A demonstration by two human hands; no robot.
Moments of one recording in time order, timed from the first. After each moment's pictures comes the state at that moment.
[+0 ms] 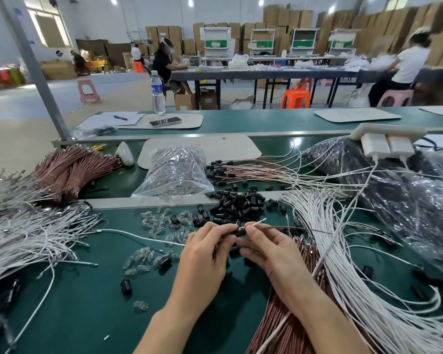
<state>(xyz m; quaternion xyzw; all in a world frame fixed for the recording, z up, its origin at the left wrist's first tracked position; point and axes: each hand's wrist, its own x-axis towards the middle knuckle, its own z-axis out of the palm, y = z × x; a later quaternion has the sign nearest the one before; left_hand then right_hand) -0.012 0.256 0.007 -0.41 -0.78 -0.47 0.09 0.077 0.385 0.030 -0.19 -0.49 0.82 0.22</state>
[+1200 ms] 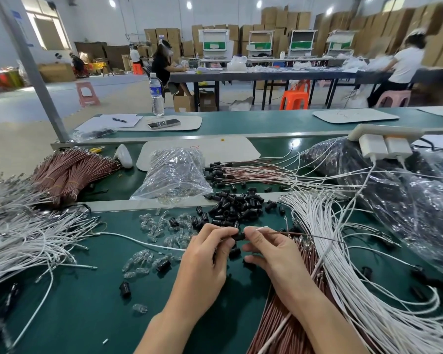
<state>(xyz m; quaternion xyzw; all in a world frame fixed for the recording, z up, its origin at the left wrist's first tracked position) -0.010 0.255 0.008 -0.44 -0.75 -0.49 0.07 0.078 0.387 0.028 -0.21 -0.53 0.79 0.23</state>
